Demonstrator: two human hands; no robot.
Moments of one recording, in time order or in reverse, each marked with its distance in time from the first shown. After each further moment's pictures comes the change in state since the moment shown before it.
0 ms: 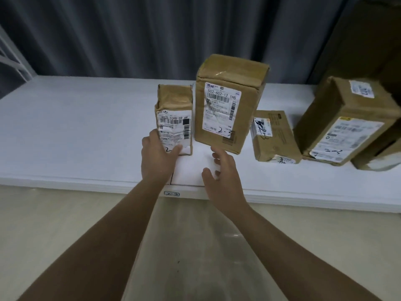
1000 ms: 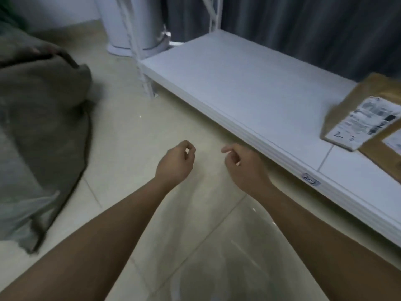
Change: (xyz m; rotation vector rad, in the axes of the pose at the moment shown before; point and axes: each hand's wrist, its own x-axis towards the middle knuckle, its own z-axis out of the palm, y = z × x) left_hand -0.141 -0.195 -0.210 0.113 0.106 -0.373; right_hand -0.090 -0.090 0.185 -0.216 -0.642 -0.401
